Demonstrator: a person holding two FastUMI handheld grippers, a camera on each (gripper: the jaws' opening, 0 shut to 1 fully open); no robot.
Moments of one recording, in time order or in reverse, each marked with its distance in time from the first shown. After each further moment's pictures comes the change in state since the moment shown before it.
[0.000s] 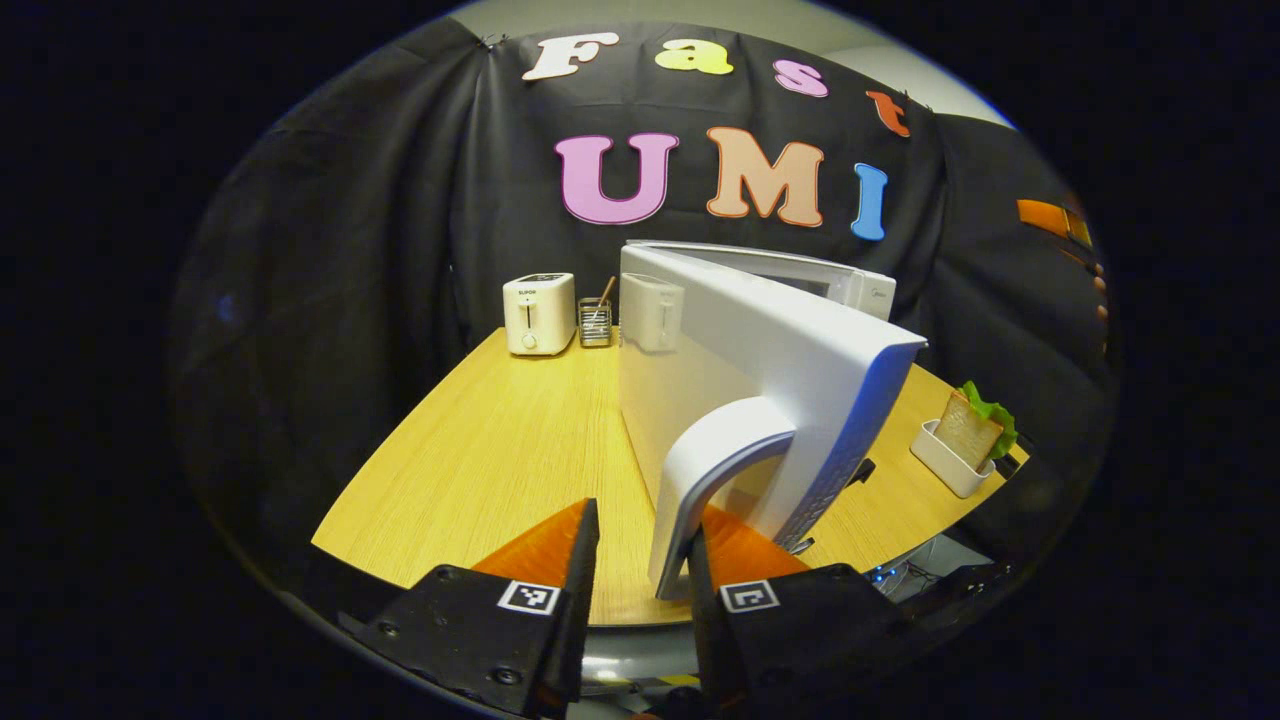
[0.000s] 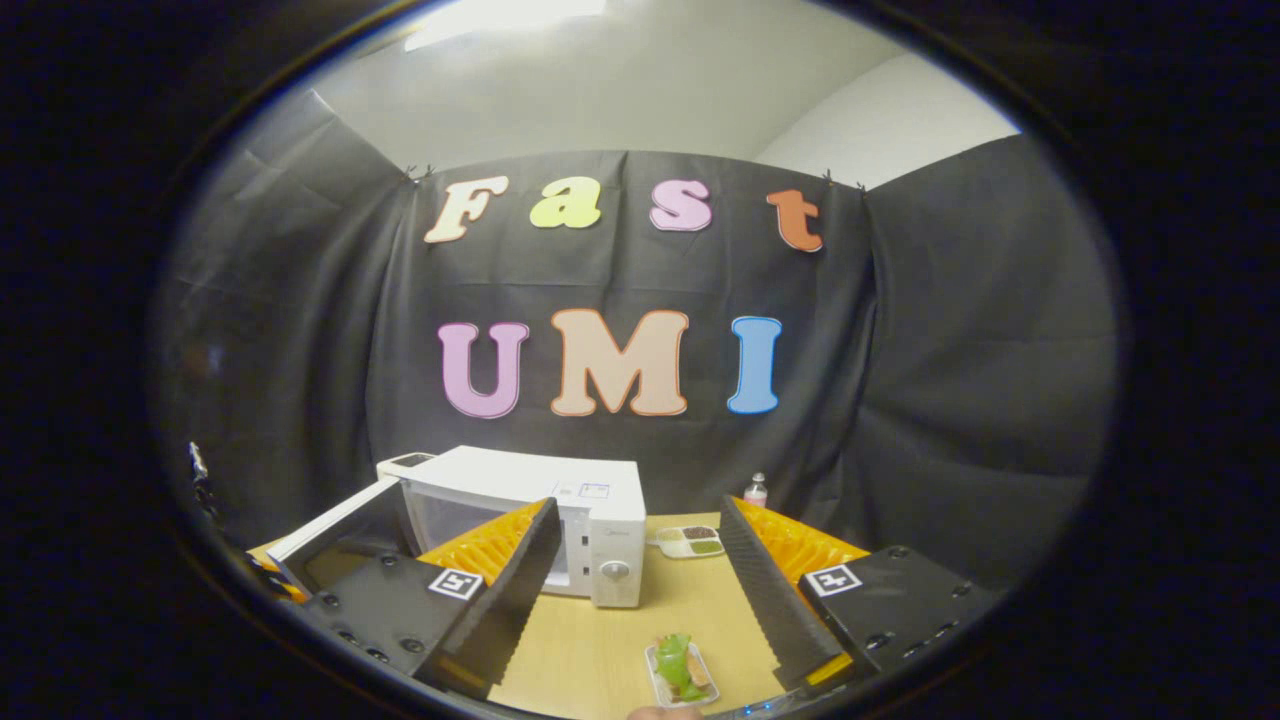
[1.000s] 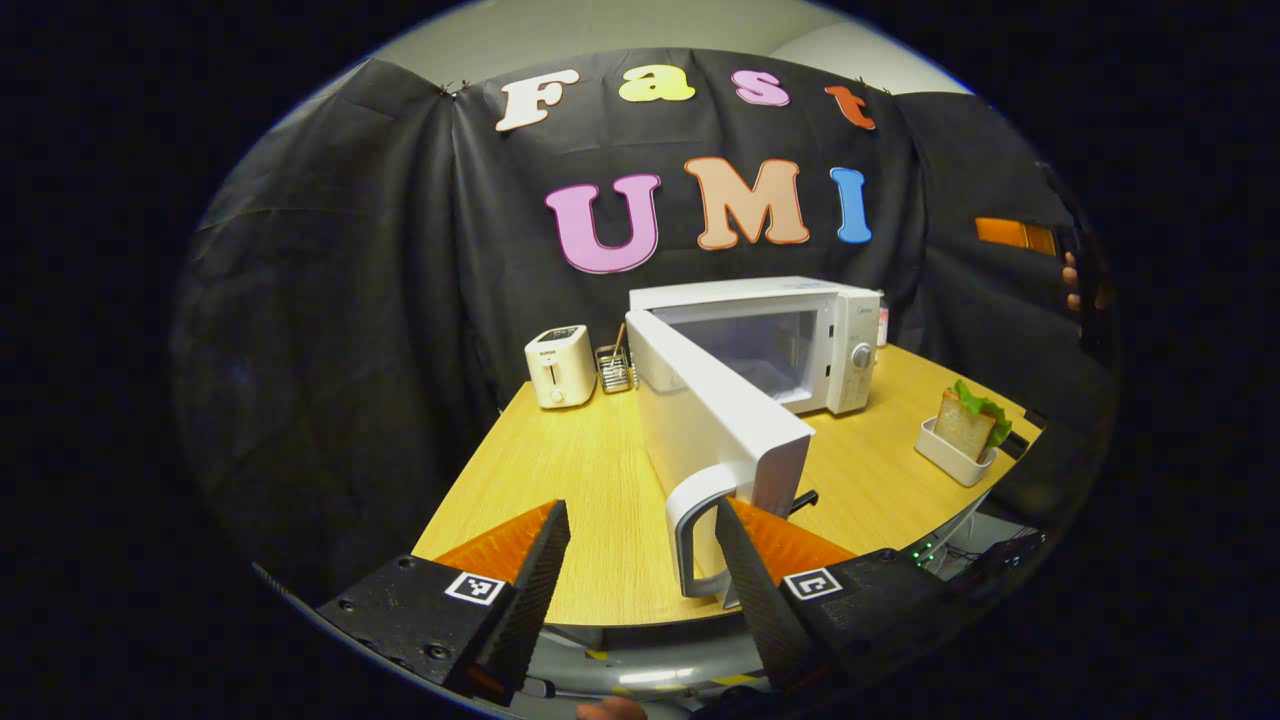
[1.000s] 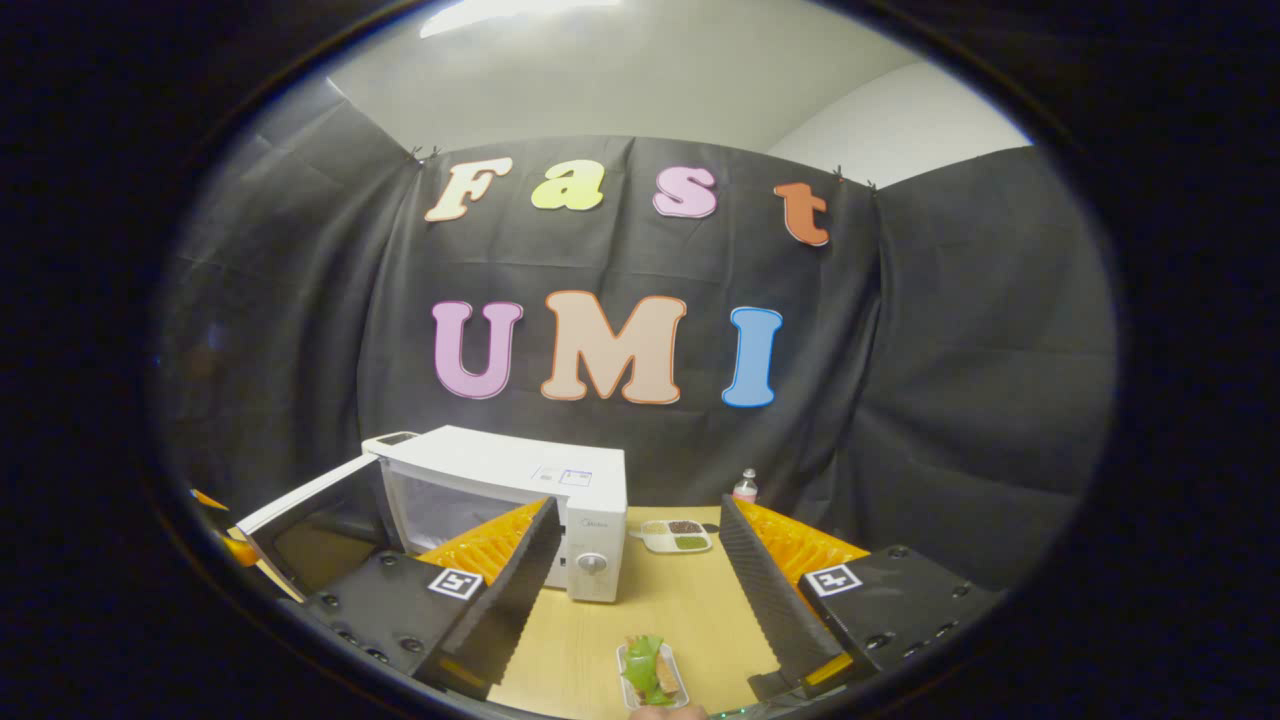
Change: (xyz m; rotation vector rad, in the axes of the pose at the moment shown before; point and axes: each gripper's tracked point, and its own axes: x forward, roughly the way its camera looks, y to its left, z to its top) left arm -0.062 0.001 0.064 0.154 -0.100 0.056; right arm 0.023 -0.019 -0.016 -0.049 0.037 0.004
